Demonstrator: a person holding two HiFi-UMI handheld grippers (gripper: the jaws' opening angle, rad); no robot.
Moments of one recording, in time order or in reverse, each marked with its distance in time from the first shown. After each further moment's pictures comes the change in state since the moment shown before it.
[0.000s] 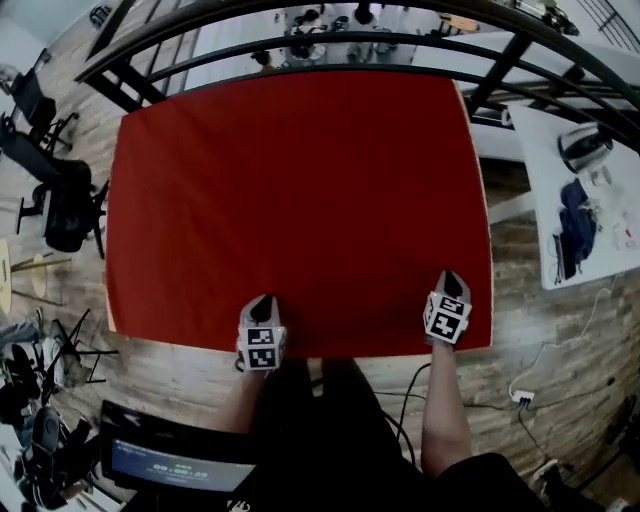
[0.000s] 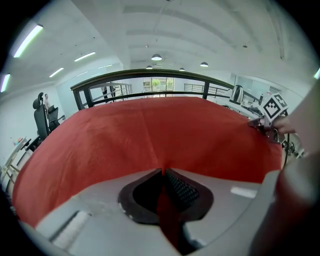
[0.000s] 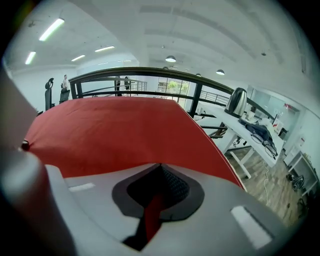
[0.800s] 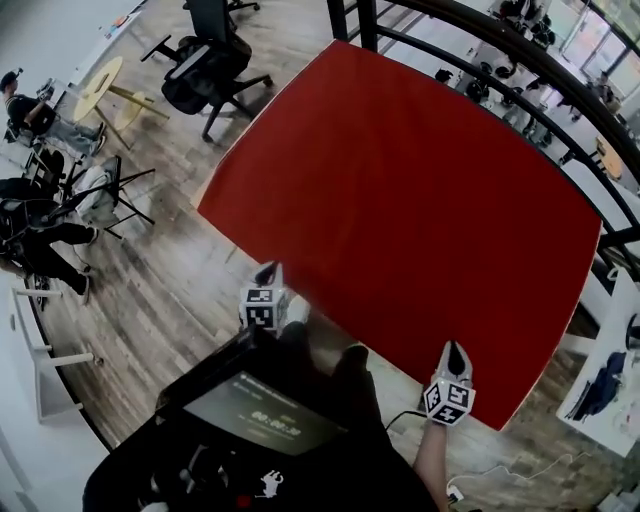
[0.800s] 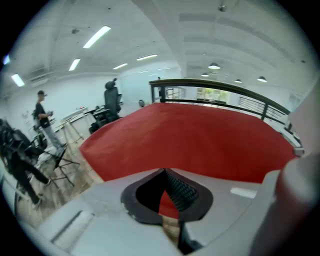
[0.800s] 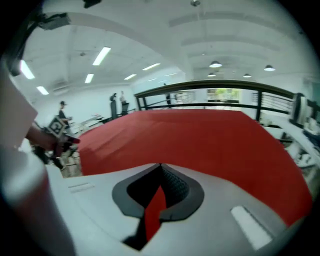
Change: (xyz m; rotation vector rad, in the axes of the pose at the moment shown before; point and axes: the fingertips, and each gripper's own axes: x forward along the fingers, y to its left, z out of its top) left arm -0.146 0.253 -0.119 -0.458 -0.075 0.425; right arm -0.123 0.264 -0.006 -0.191 -0.111 0.583
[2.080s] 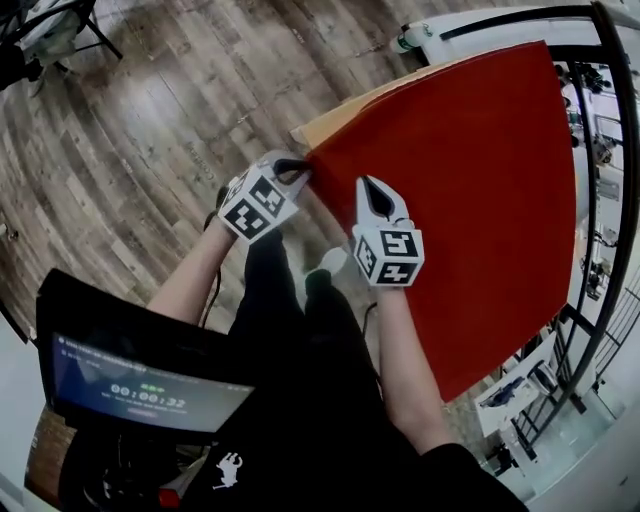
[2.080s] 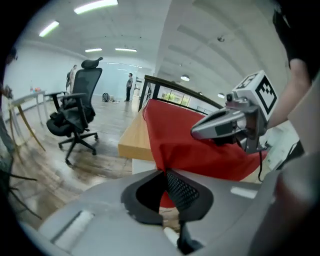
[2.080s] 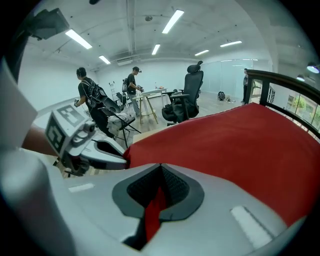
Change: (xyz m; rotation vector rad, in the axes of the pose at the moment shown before) left arm 0.117 0.307 -0.019 0.108 0.007 -0.535; right arm 0.338 0.646 0.047 -0.489 0.254 0.552
